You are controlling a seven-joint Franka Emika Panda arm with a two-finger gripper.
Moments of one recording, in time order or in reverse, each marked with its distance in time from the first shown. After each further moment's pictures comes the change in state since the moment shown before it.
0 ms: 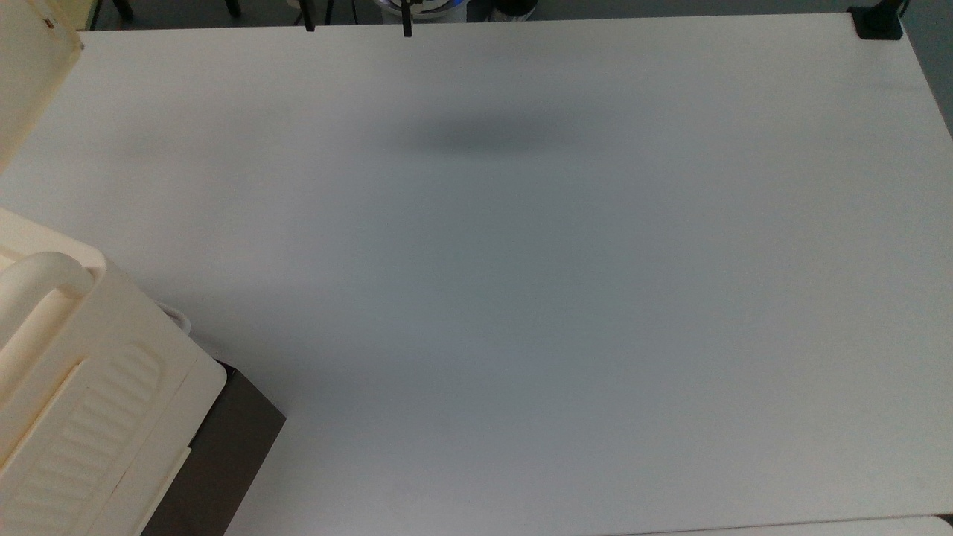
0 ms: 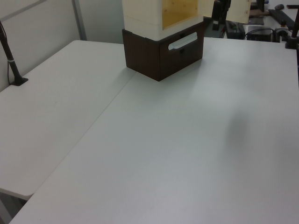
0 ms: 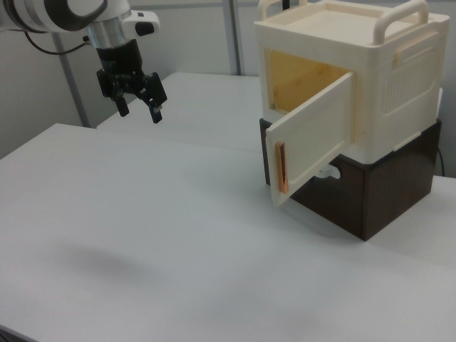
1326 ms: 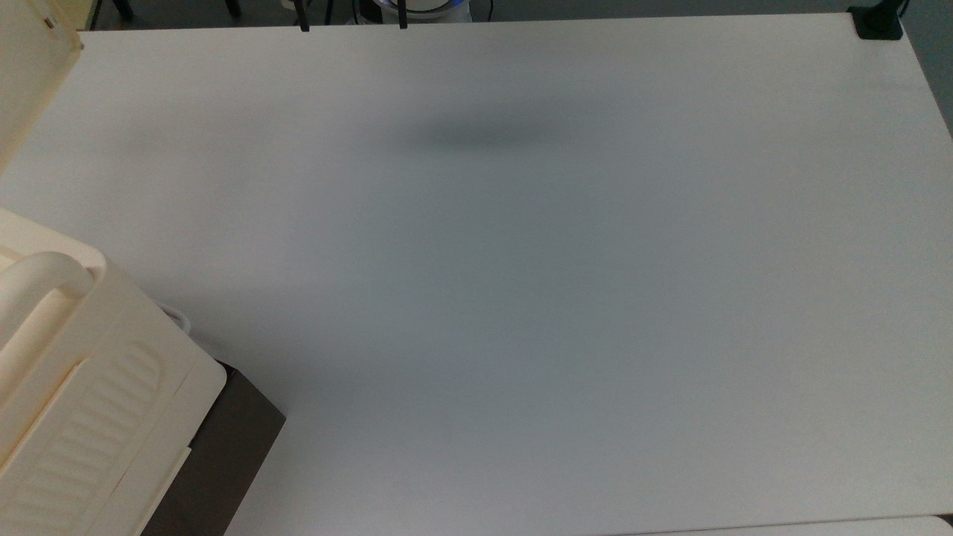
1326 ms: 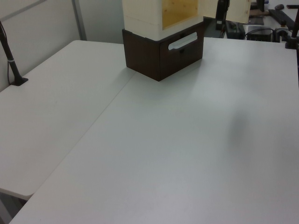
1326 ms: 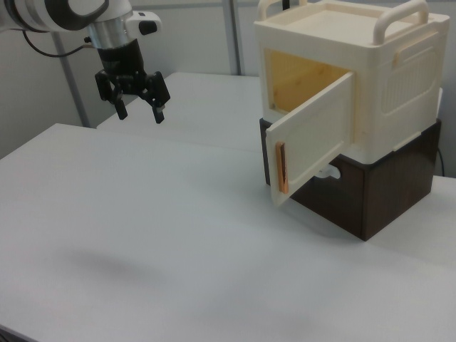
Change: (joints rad) arm -0.007 -0.006 -0.006 -0.001 -0.001 -0.023 -0.150
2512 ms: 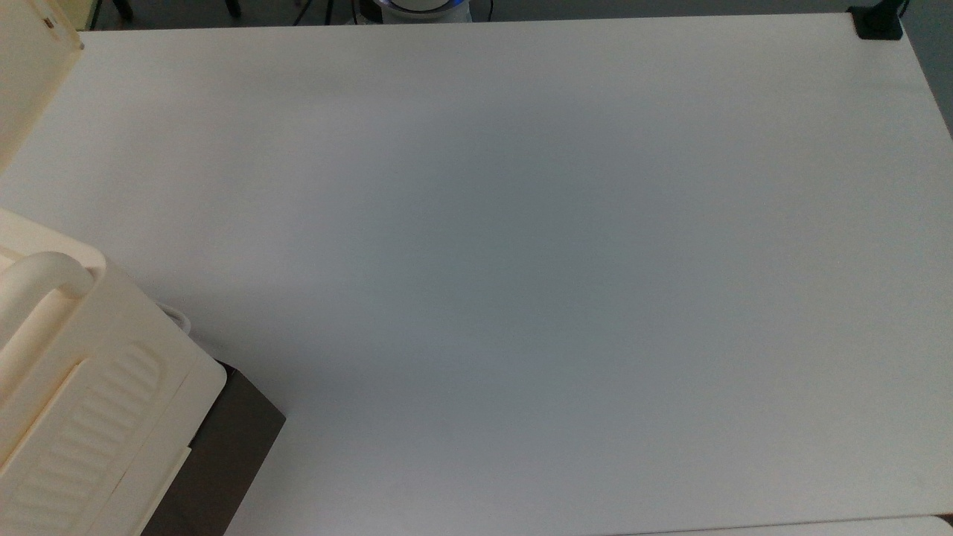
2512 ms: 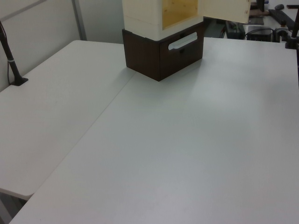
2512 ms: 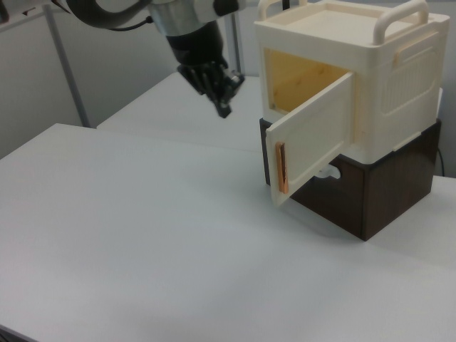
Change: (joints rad) arm -0.170 -0.098 -0.282 0.006 0.107 0.136 -0.106
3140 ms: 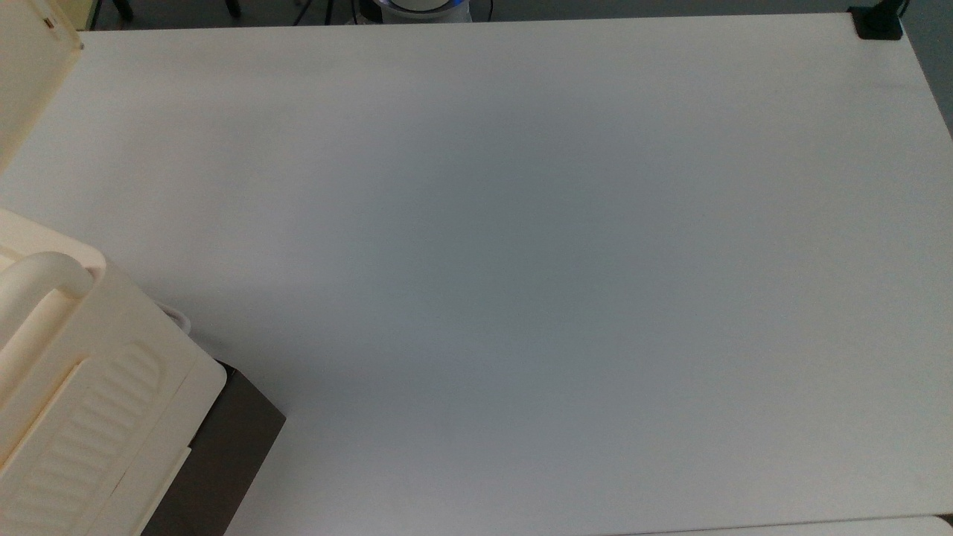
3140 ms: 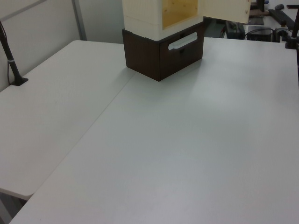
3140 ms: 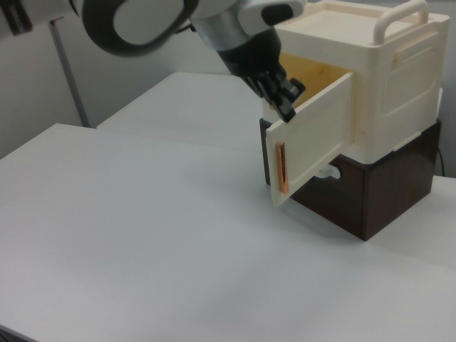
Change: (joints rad) arm -0.049 0.014 -0.144 -0.017 0.060 0.197 0.003
